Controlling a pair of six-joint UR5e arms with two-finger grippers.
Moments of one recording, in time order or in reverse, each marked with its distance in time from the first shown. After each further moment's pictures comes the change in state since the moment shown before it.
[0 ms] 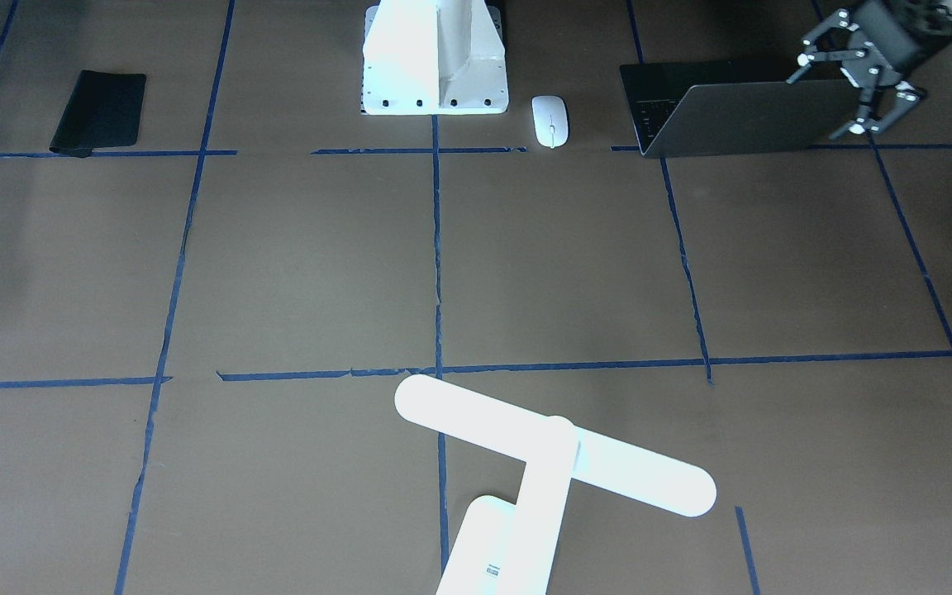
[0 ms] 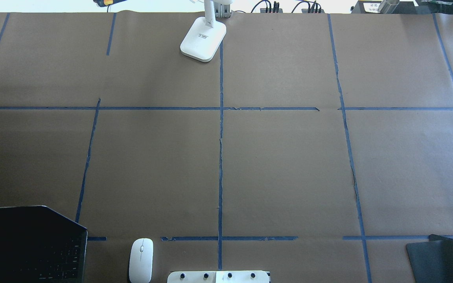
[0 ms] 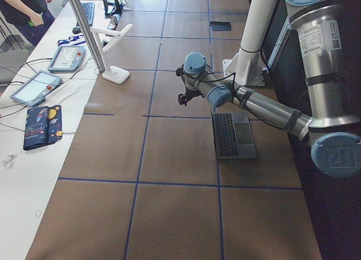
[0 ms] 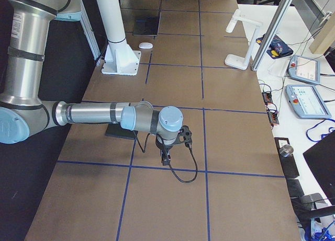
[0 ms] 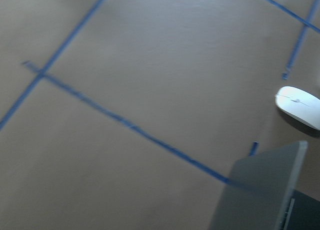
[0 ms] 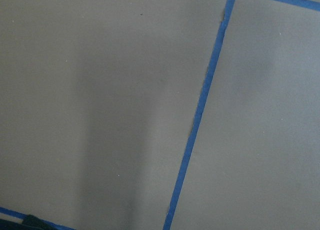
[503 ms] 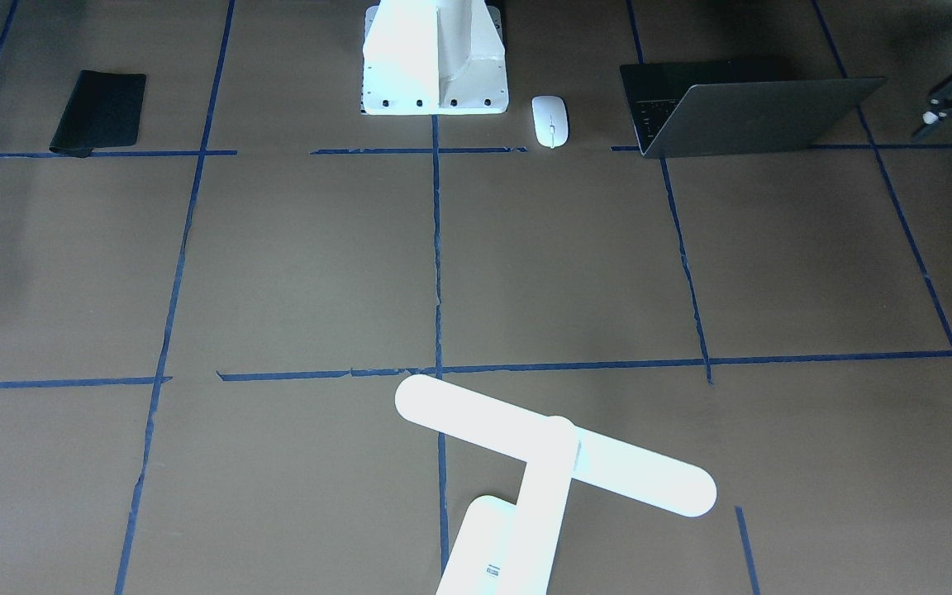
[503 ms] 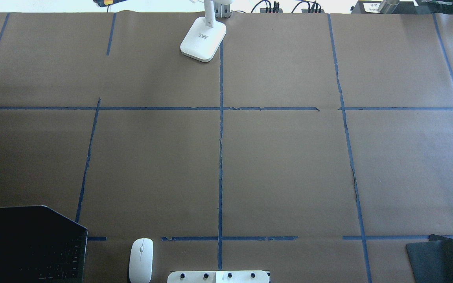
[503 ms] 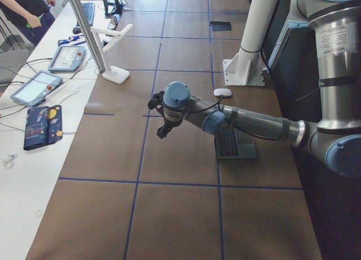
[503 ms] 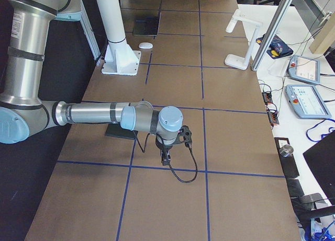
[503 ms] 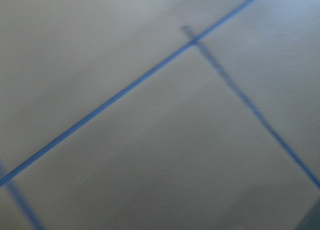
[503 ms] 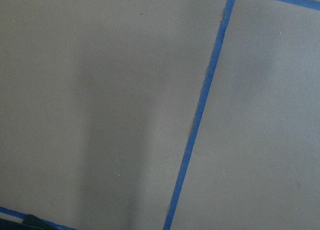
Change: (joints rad) left arm -0.337 -0.057 0.235 0.017 -0.140 -0.009; right arm 0.000 -0.002 0.000 0.000 0.001 0.000
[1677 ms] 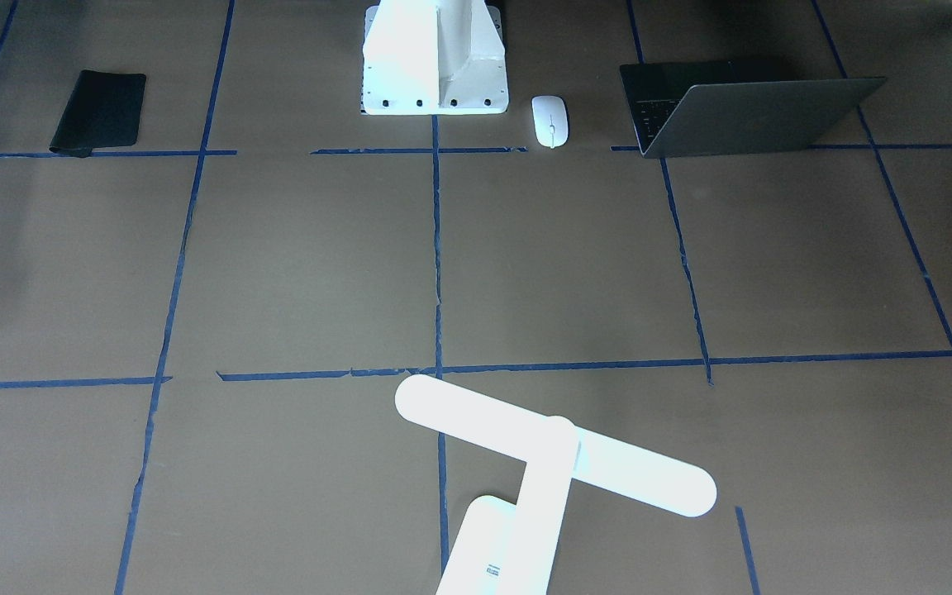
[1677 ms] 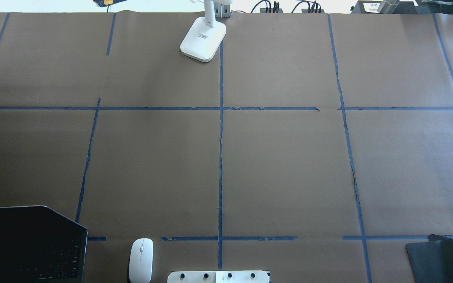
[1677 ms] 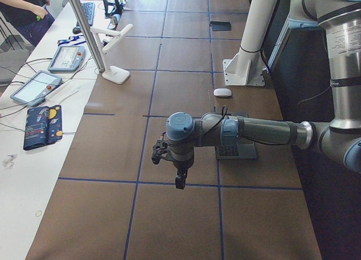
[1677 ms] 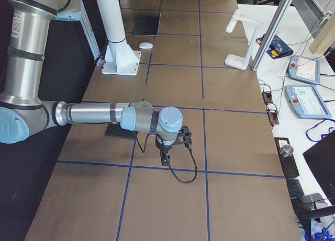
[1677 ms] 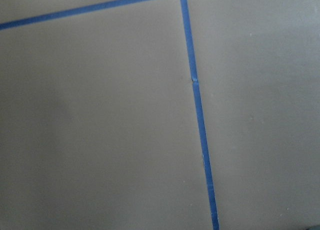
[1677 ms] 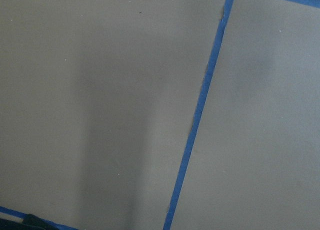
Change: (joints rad) left arm -0.256 0.013 0.129 0.463 0.262 0.004; right arm 0.000 -0.001 -0.002 -0.002 0.001 0.002
